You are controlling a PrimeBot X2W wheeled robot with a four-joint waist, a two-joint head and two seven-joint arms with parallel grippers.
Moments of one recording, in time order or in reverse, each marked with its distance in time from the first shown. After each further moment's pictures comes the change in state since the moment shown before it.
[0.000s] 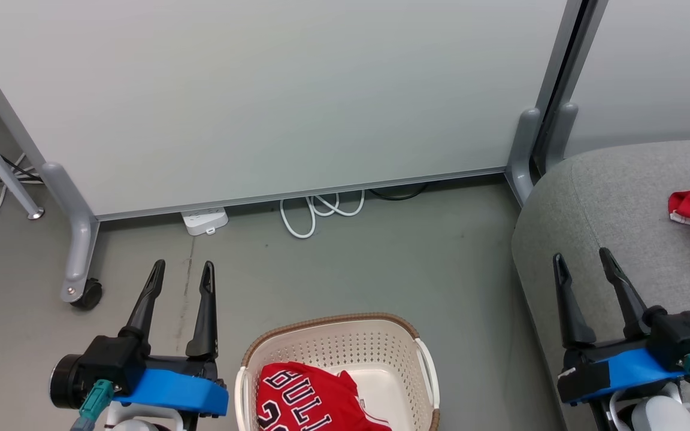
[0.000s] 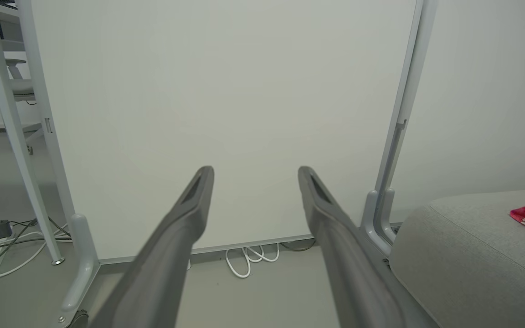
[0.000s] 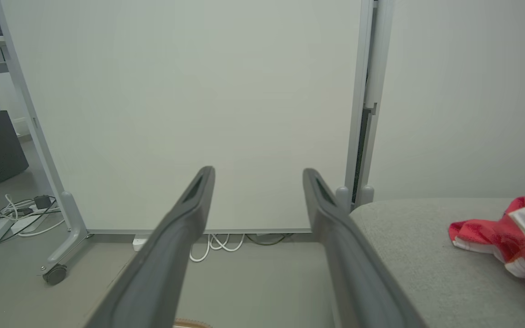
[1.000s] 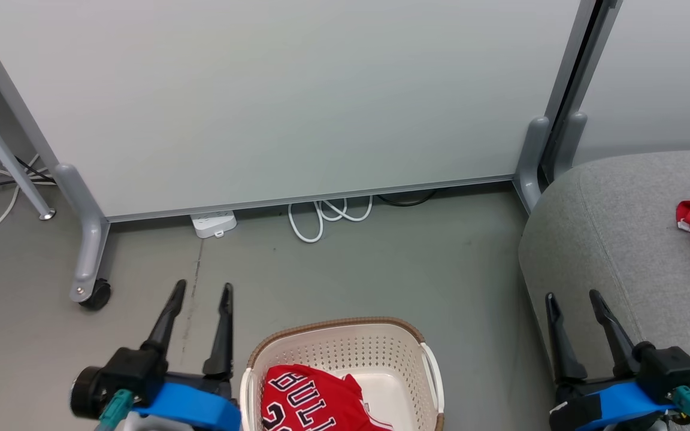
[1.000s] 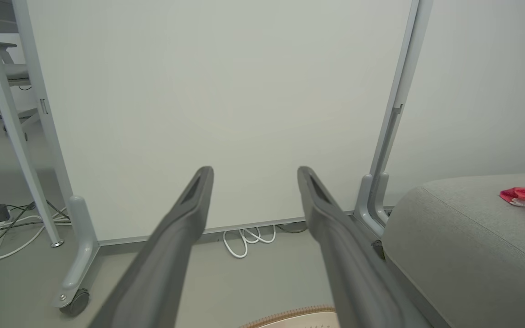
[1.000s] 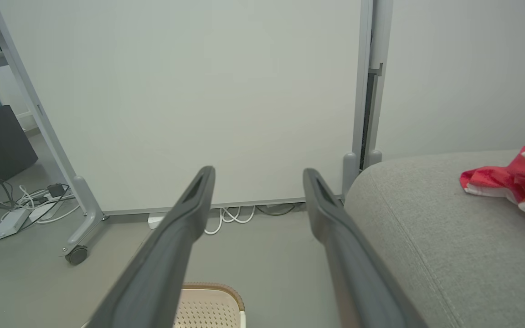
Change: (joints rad) left arm 0.033 -0.028 0.019 0.044 0.031 -0.060 0.000; right arm 0.094 0.051 -0.015 0.016 0.007 0.000 0.000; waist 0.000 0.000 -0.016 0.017
